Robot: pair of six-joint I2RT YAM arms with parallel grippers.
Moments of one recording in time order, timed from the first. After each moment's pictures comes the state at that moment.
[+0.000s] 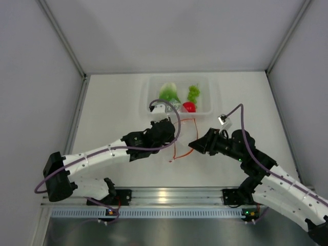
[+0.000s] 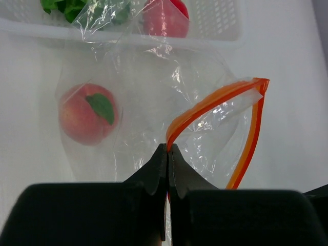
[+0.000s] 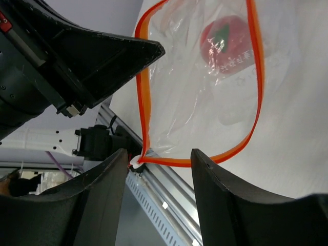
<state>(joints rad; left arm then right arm) -1.08 1.30 1.03 -0.35 -0.58 -0.80 0.71 0.63 0.53 -0.18 -0.22 0.86</state>
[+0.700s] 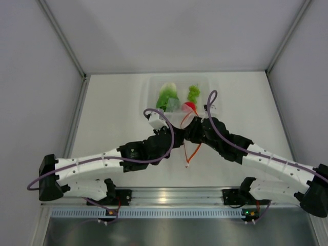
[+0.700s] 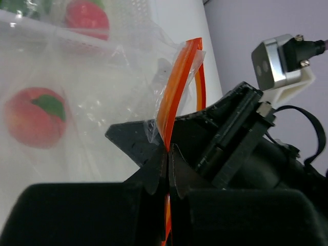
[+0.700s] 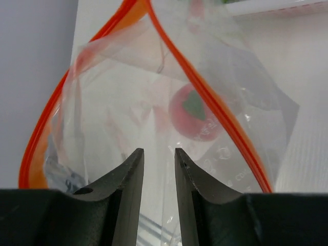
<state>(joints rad) -1.25 1.20 0.99 -0.16 -0.70 -1.03 0.92 1.04 0.80 -0.21 0.24 0.89</state>
